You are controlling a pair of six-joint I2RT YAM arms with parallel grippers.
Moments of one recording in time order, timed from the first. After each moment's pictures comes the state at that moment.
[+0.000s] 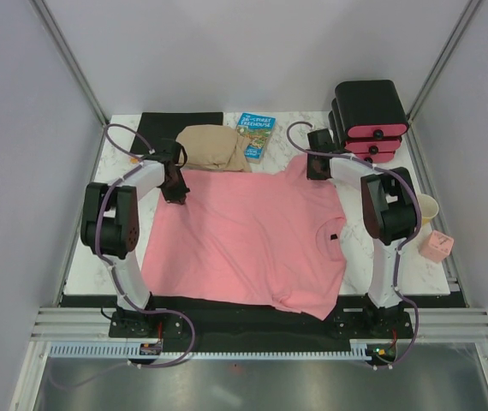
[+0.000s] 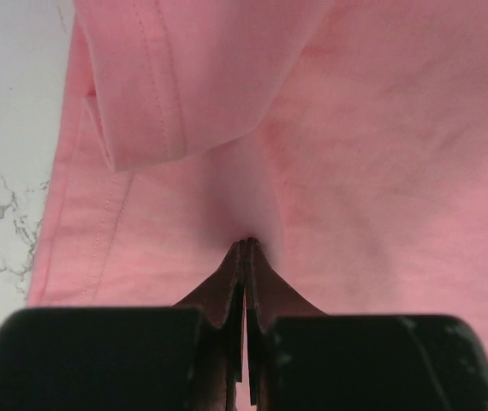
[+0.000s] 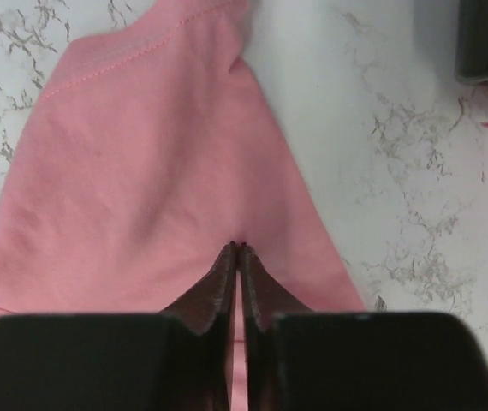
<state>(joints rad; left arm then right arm) -0.15 1.89 1.27 -0.60 -0.10 -0.52 0.27 2.08 1.44 -0.29 0.21 0.26</state>
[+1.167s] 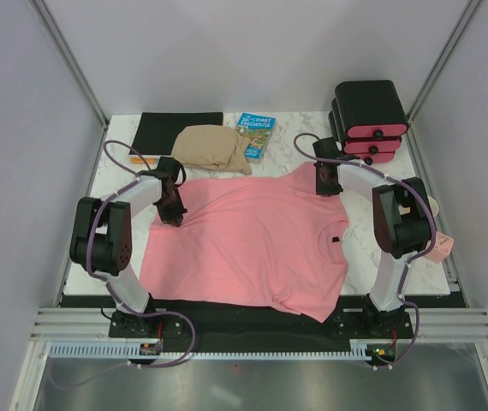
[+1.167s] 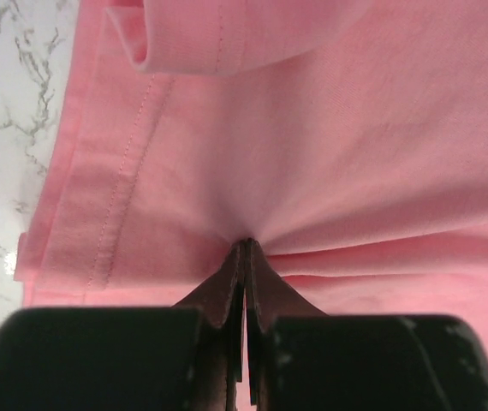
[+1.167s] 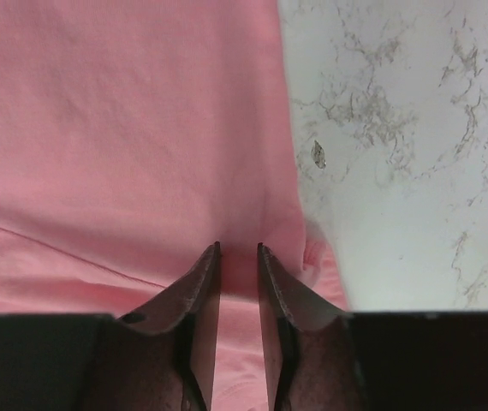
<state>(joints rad) -0.17 1.74 1.07 -0.67 -0.10 -0.53 0.27 1.93 1.30 -0.47 0.26 0.28</state>
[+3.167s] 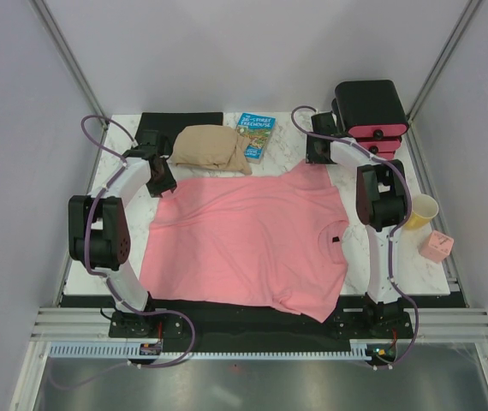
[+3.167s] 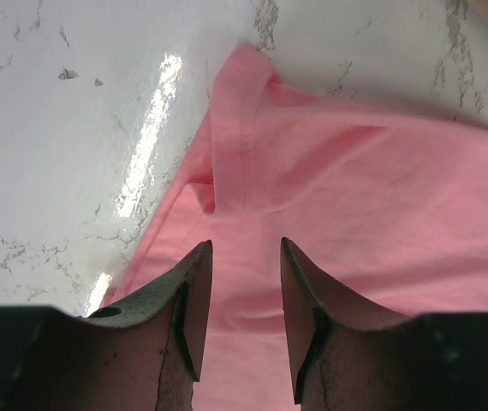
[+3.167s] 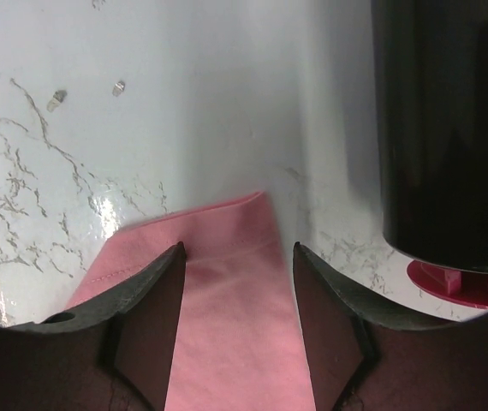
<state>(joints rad) -0.08 1.77 1.31 -0.67 -0.18 -0.49 0.21 2.28 1.77 -0.41 0.25 0.22</state>
